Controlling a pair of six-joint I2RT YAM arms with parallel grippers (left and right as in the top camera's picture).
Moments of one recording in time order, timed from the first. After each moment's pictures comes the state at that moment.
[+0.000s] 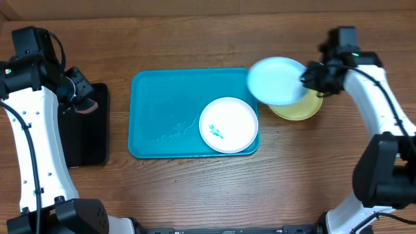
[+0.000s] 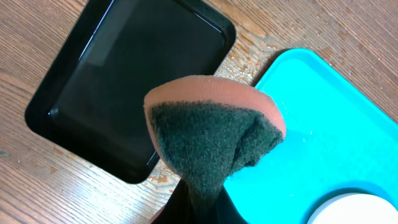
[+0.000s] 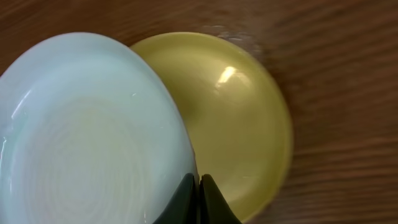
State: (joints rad) left arm 0.30 1.62 1.73 -1.34 -0.02 -0.39; right arm -0.05 1.85 1.47 -0.85 -0.11 0.25
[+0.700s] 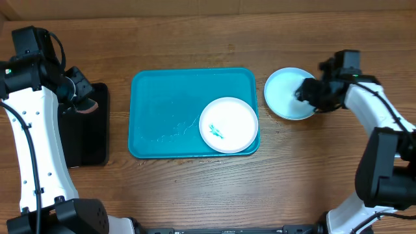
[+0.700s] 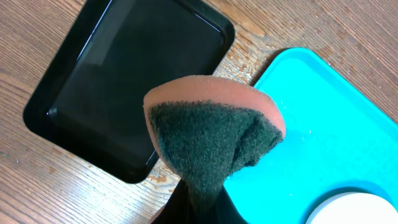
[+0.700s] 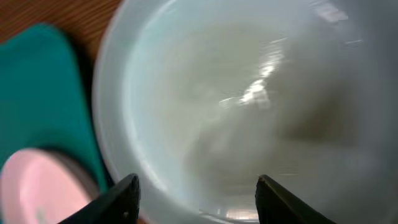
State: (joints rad) left arm 0.30 1.62 1.73 -1.34 -0.02 -0.39; right arm -0.08 1.85 1.22 -0.61 -0.36 0.23
